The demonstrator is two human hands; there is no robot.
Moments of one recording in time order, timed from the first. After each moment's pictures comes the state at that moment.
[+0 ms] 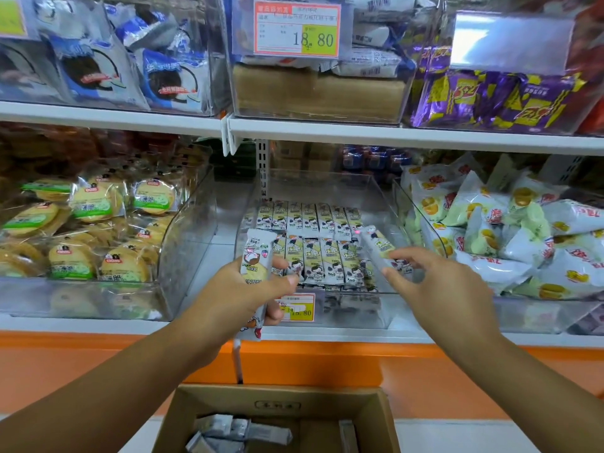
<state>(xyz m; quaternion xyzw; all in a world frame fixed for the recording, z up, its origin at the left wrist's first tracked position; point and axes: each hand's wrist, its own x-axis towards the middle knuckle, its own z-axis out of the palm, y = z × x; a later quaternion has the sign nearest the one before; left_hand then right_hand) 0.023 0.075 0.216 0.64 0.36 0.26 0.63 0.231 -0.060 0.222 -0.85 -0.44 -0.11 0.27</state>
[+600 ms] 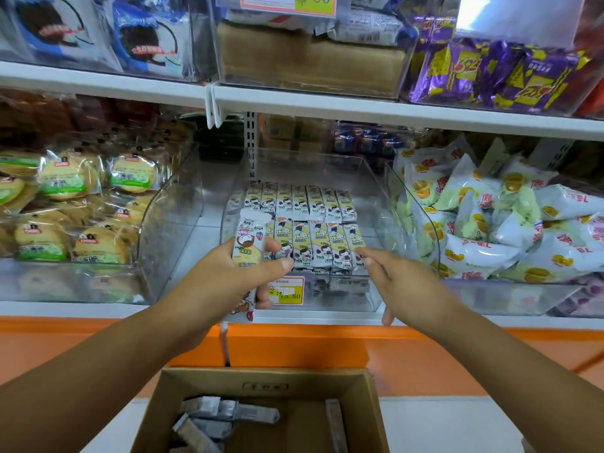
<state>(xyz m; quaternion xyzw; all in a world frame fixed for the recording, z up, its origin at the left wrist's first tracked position) 0.022 0.077 0.213 0.67 0.34 0.24 0.62 0.240 -0.045 0.203 -0.83 -0.51 0.12 0.17</state>
